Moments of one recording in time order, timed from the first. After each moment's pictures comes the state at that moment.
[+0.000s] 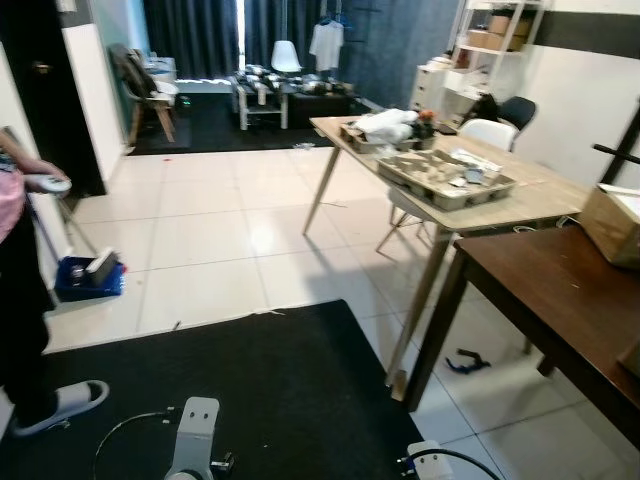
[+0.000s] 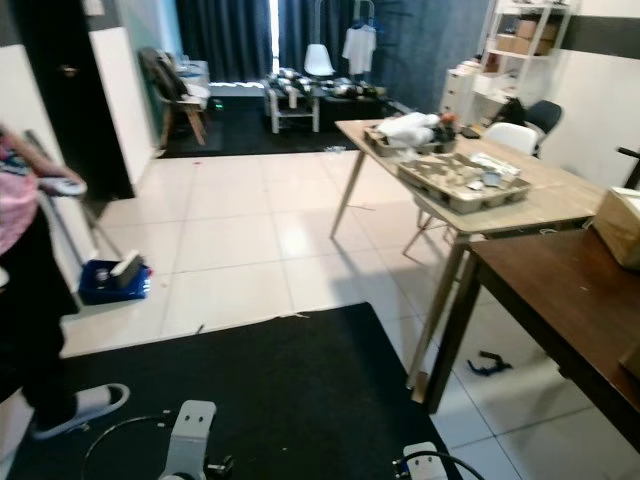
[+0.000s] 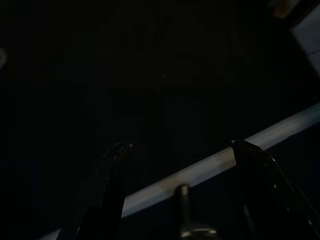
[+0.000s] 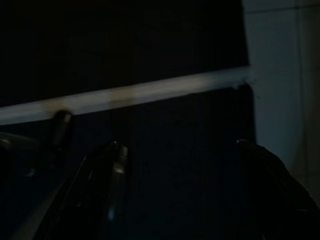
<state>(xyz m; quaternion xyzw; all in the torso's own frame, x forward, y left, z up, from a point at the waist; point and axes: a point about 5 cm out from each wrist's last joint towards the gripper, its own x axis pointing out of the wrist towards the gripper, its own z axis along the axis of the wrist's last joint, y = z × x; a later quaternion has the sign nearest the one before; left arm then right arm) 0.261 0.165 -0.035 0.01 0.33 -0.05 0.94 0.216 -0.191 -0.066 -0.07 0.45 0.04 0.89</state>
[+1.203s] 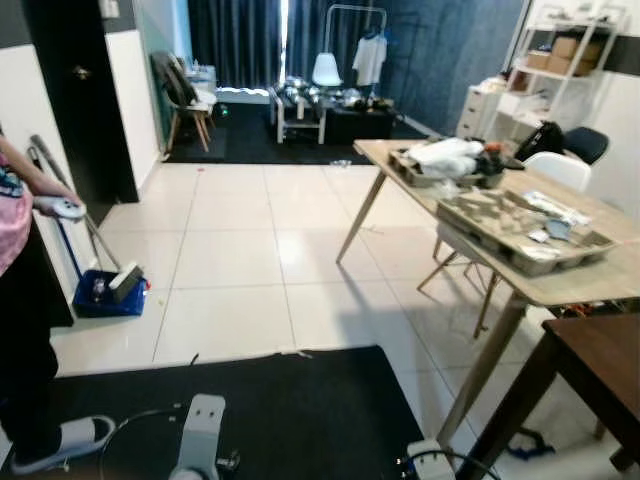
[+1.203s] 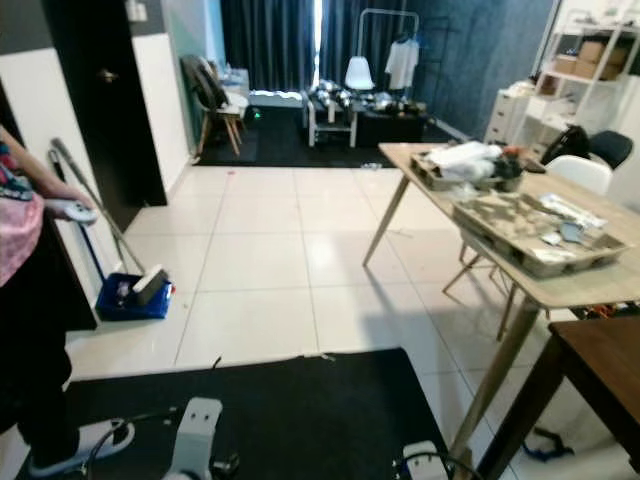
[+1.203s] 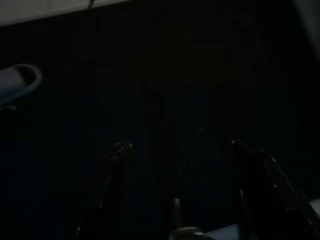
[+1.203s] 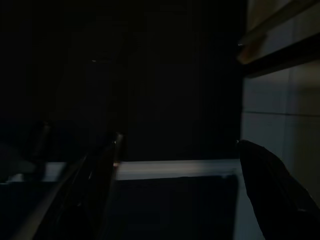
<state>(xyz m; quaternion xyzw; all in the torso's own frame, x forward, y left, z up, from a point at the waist) 0.256 0.169 -0.038 0.01 0.34 -0.05 0.94 0.220 -0.180 -0.065 -0.07 0.44 0.06 0.89</state>
